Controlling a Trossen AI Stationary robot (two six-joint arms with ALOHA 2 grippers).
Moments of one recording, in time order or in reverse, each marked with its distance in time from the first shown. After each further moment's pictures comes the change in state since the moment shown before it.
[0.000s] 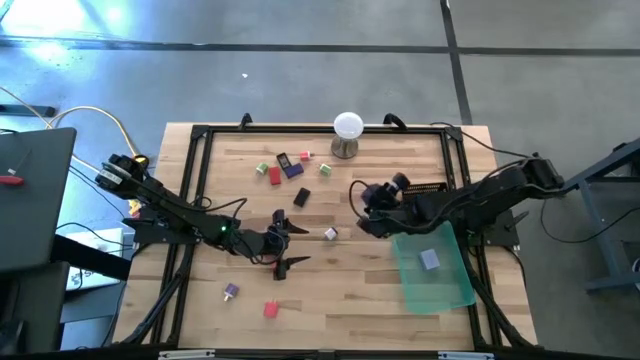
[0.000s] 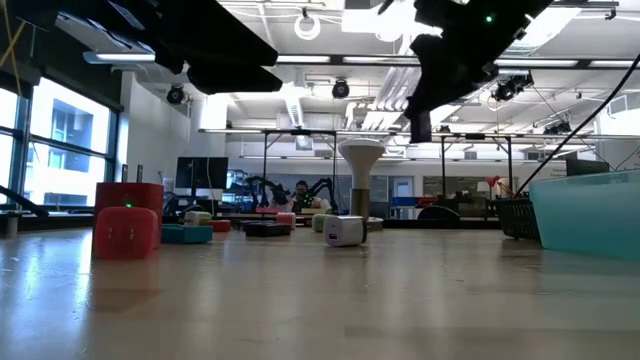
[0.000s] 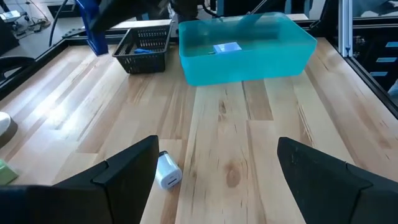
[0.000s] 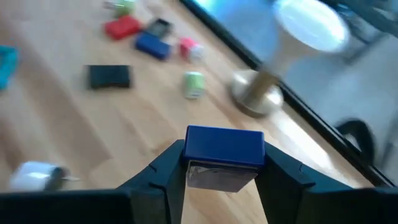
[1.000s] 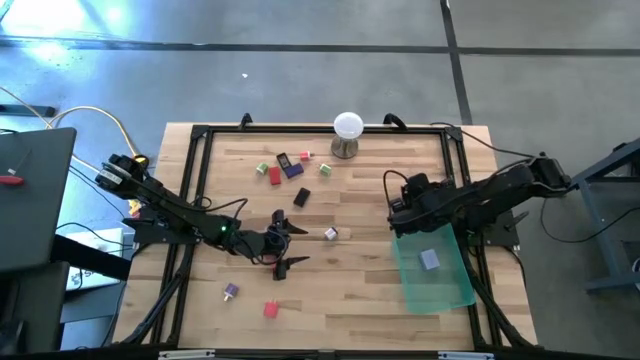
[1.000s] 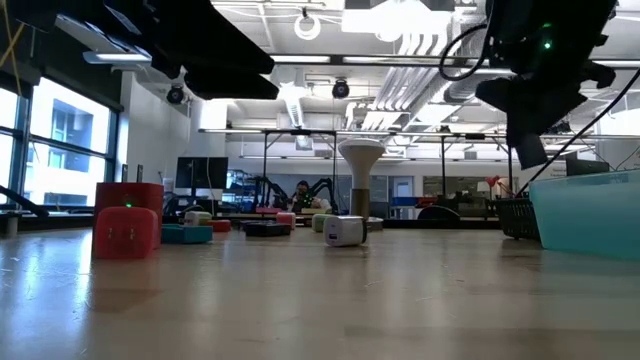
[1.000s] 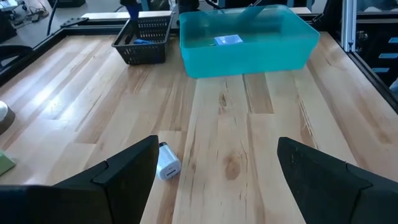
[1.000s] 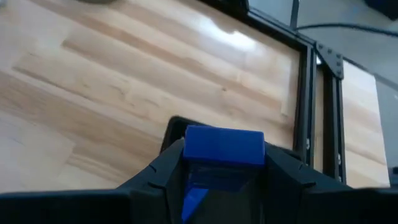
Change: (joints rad) left arm 0.000 0.001 0.000 -0.029 0.002 -0.040; right arm -0.021 -0.059 -0.037 -0.799 -0.134 0.885
